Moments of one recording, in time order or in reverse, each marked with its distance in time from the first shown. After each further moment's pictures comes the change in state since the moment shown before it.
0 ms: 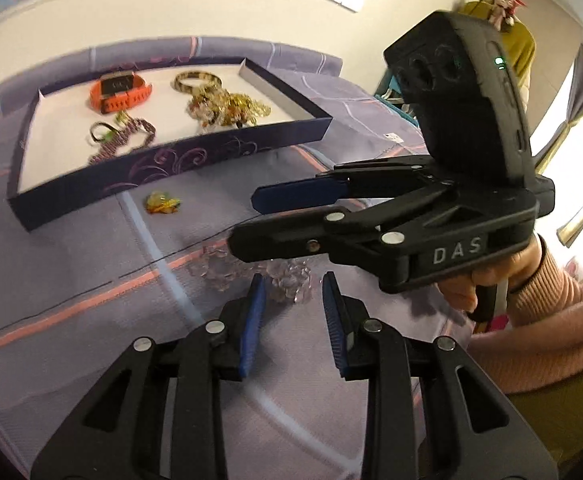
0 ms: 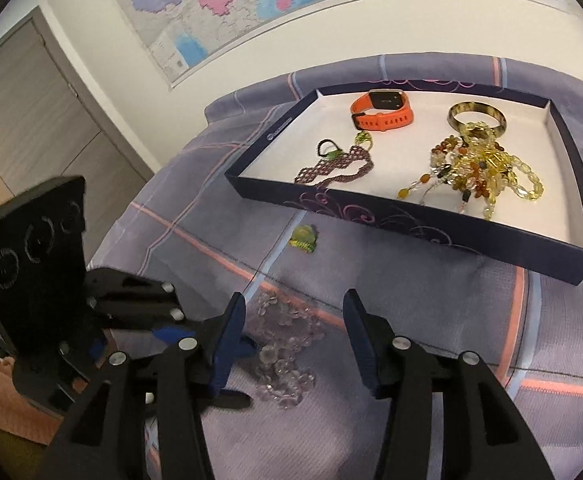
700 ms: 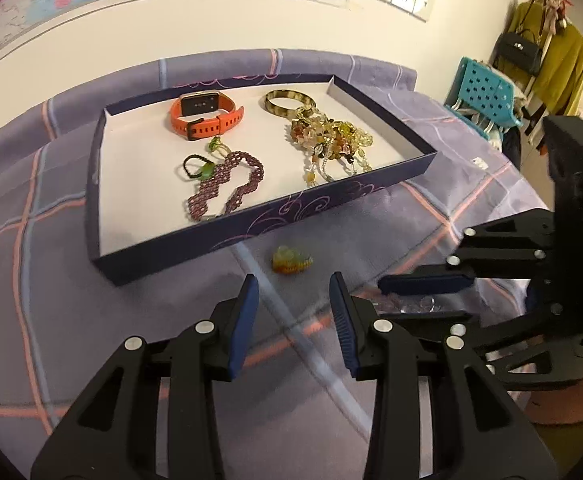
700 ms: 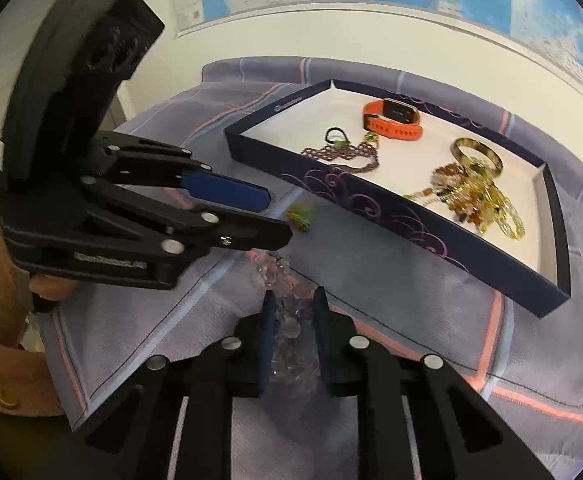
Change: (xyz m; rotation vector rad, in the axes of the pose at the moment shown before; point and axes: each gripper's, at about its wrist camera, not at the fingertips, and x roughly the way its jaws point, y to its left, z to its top) left arm 0.015 0.044 0.043 -0.030 0.008 0.245; right arm 0.009 0.030 -0.013 -0.223 0.035 -0.222
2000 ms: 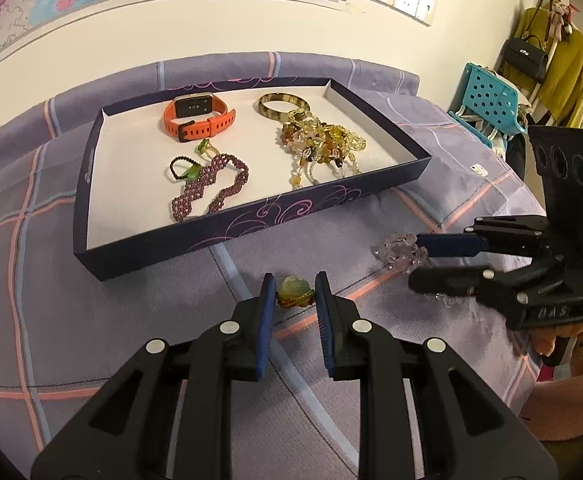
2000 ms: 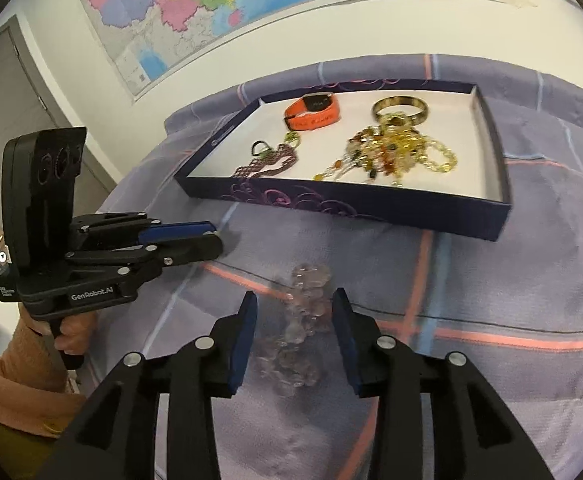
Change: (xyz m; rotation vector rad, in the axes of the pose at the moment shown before) left arm -0.004 -0.014 -0.003 -0.033 -0.019 0.009; right arm -0.028 -0.058 -0.021 0.288 -0.057 0.080
